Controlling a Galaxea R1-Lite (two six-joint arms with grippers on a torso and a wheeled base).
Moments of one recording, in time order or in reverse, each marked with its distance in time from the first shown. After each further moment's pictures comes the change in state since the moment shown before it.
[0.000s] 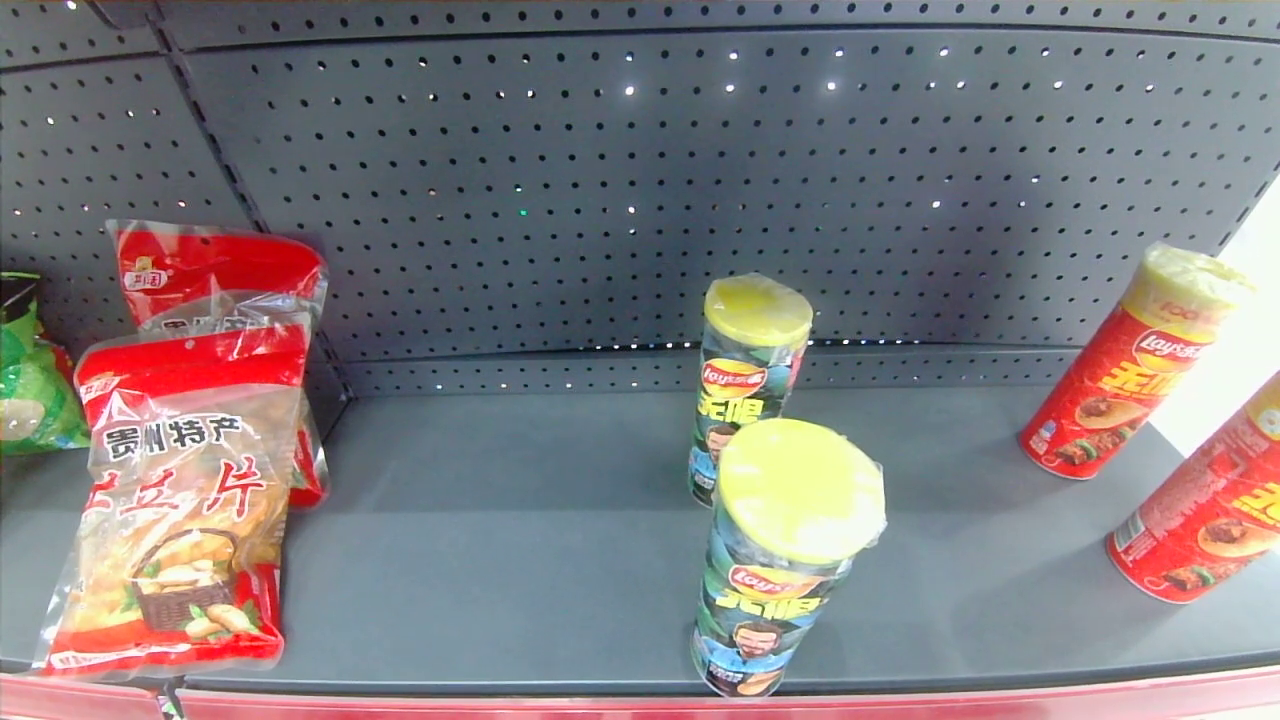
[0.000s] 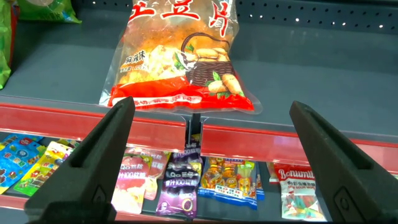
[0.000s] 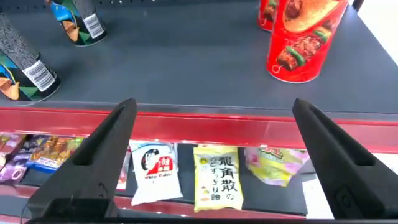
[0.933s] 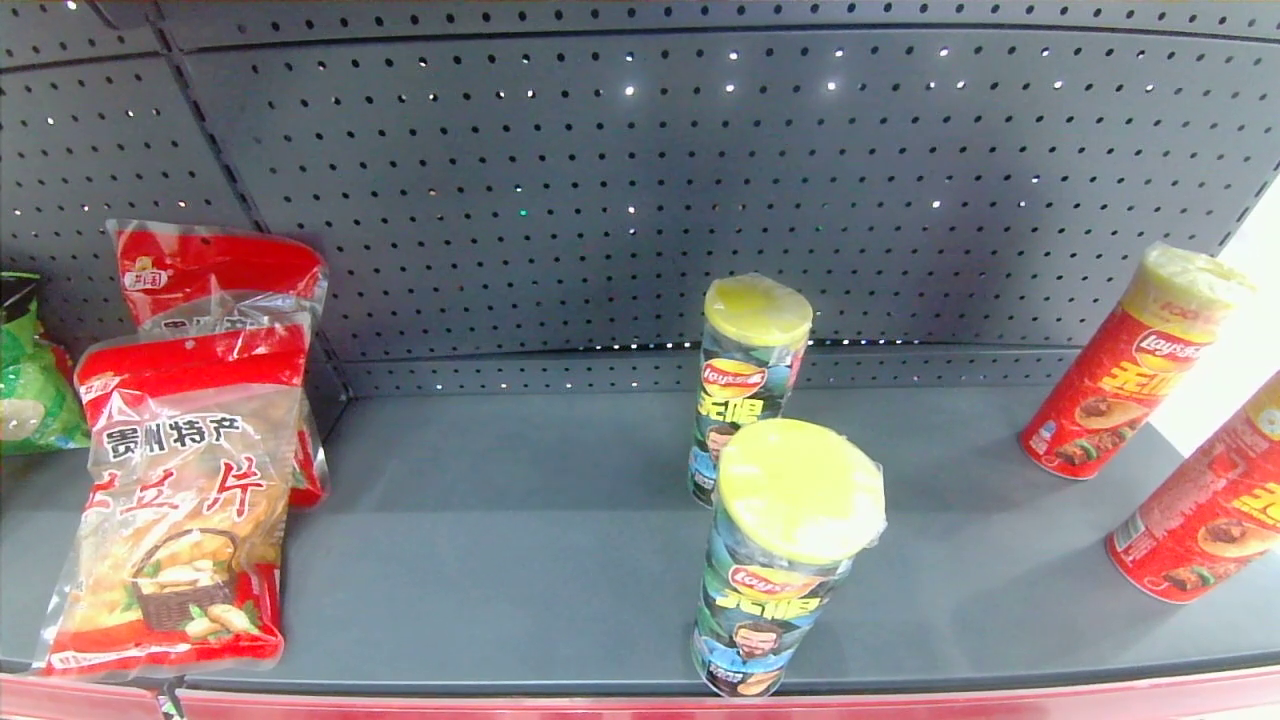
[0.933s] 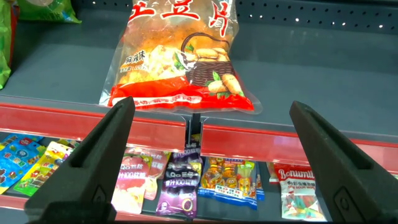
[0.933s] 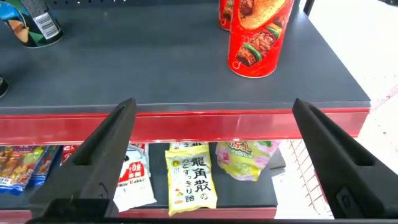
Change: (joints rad) left arm 0.000 0.000 0.000 0.000 0.000 0.000; right arm 0.034 -0.066 0.000 0.054 -0.176 -0.038
